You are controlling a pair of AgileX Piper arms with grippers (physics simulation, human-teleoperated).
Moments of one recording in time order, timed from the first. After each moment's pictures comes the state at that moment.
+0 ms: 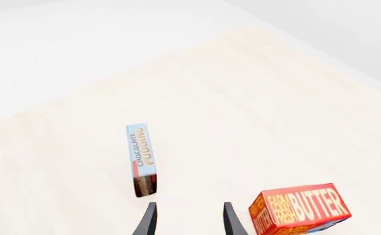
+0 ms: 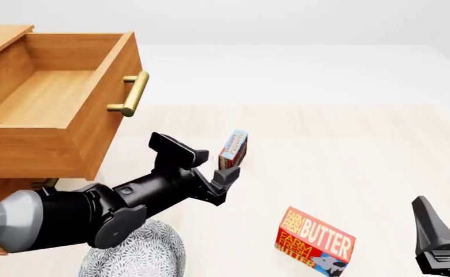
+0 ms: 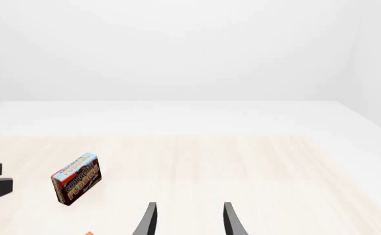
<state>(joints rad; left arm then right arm) -0.75 1.54 -0.63 -0.49 -0.11 0.00 0.01 -0.01 0.00 0.00</state>
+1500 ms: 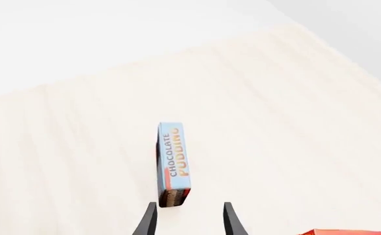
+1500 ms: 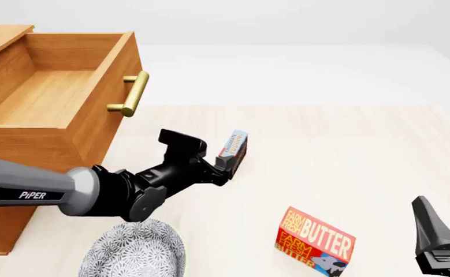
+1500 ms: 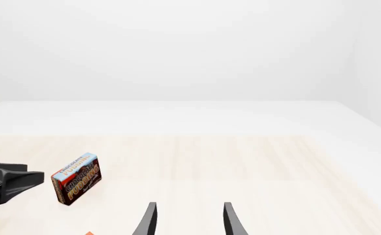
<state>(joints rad) -0.65 1.78 -0.77 -0.54 -0.20 0.00 0.01 -0.01 0.00 0.00</state>
